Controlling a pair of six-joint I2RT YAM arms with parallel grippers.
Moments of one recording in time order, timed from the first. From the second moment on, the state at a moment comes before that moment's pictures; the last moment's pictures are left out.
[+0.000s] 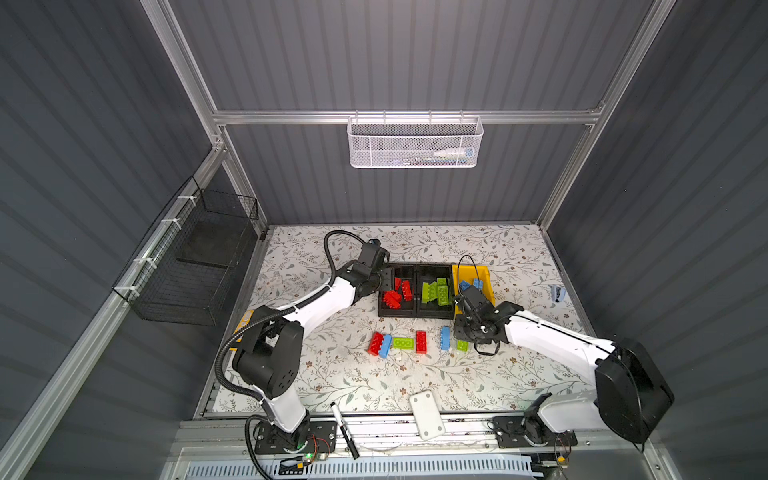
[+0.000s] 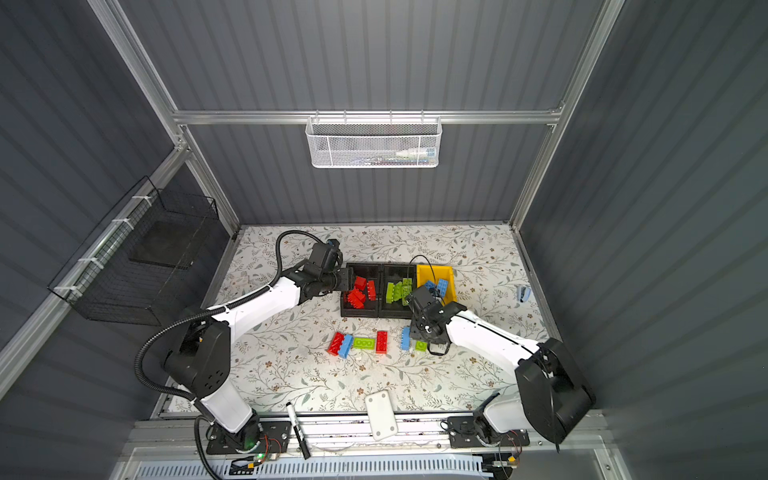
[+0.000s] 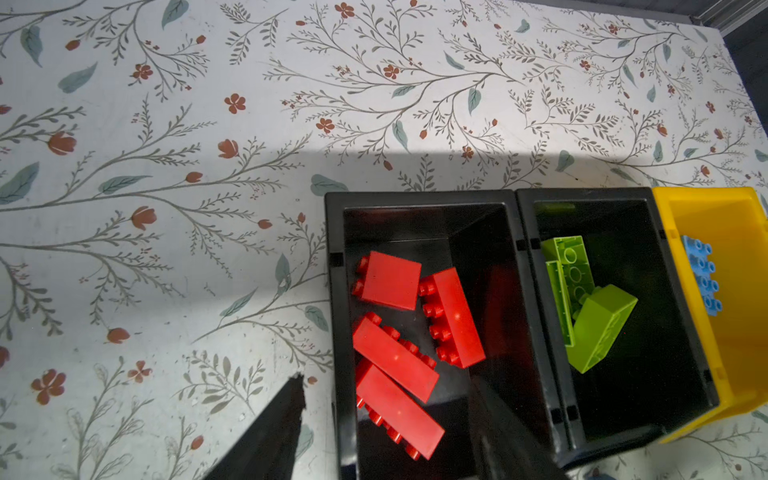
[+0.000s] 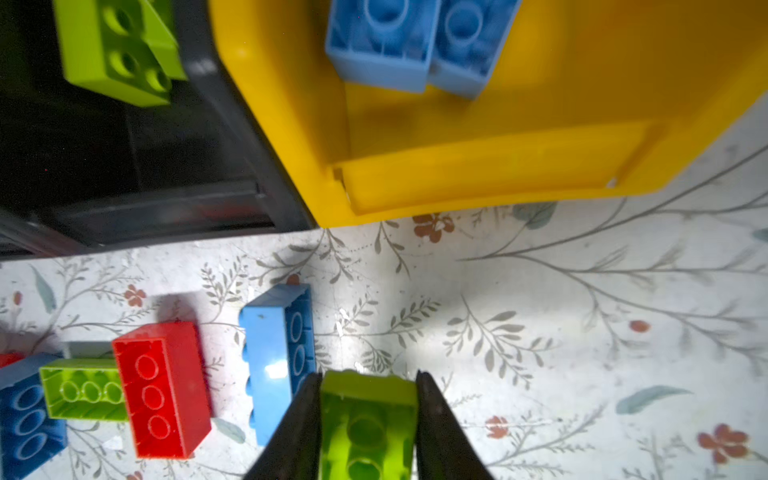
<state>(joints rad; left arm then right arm) -0.57 1.69 1.21 -0.33 -0.06 -0.40 0.61 1.37 0.85 -0.65 0.16 0.75</state>
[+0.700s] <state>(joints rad) -0.57 1.42 0.90 -0.37 -0.07 -0.48 0.41 1.55 1.20 -0.63 0.16 0.50</state>
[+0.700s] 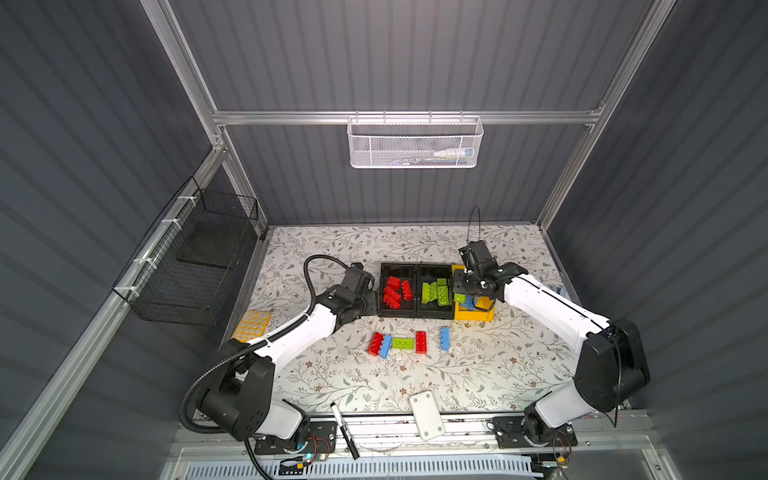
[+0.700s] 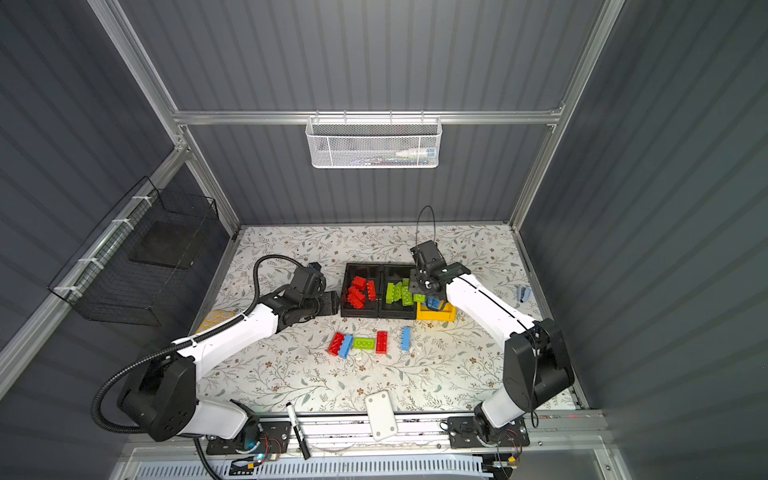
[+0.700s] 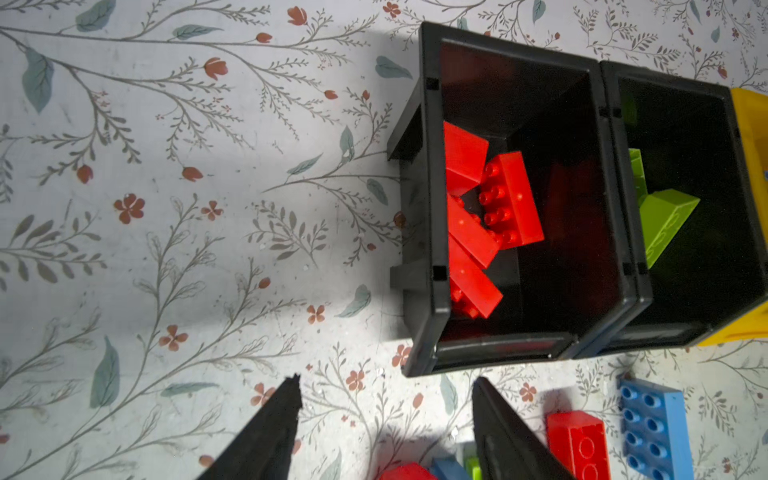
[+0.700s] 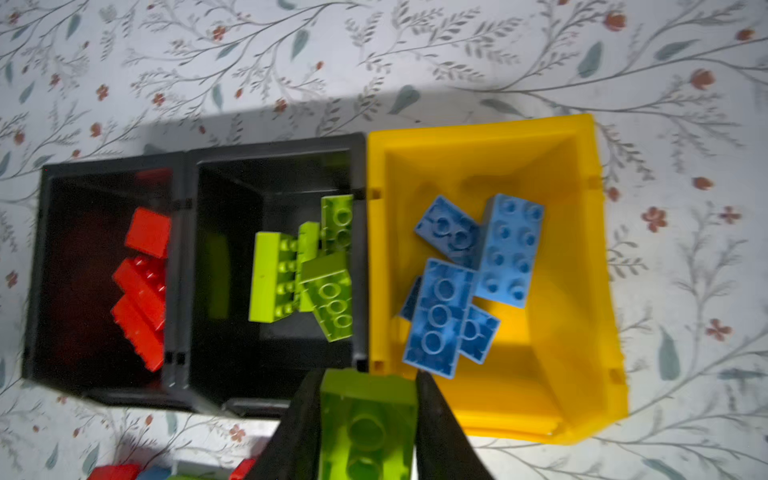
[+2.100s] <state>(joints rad) -0.70 1.40 0.66 -0.37 -0.05 -0.56 0.43 1.65 1.28 -0.58 0.02 0.49</state>
